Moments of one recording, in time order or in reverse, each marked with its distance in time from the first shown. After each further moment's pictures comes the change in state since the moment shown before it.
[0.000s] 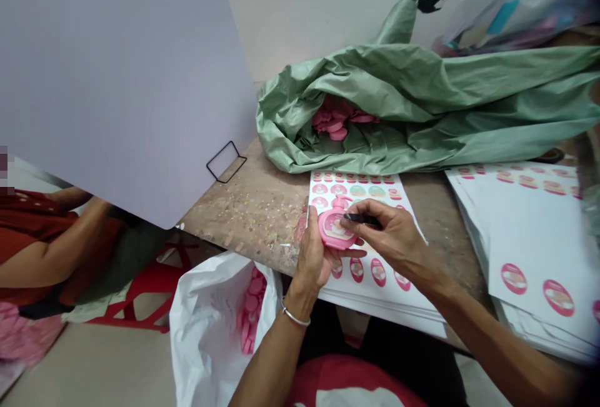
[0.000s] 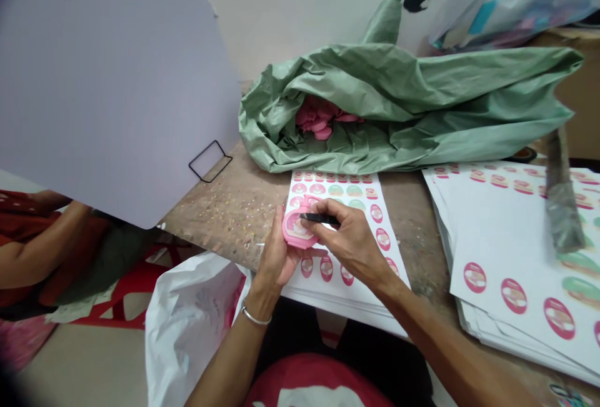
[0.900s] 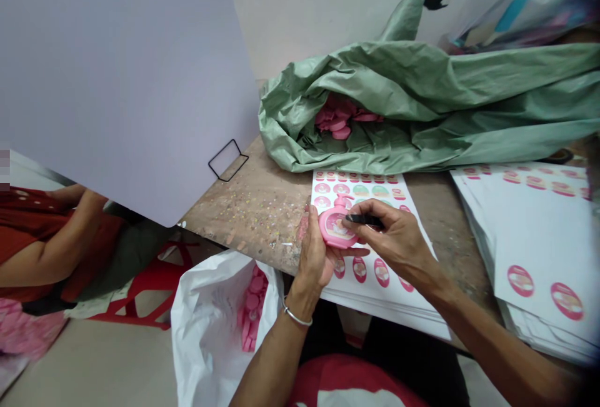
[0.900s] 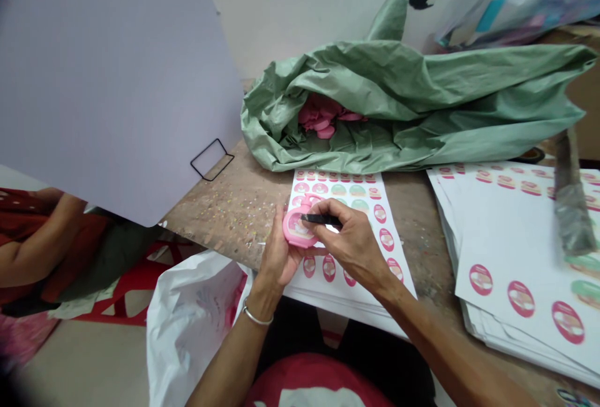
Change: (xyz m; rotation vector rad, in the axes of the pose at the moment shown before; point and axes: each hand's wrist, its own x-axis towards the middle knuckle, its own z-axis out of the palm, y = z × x) left_hand -0.001 0.002 0.000 -0.035 0.023 0.027; right_hand -0.002 -0.003 0.005 -0.059 0.033 -0.044
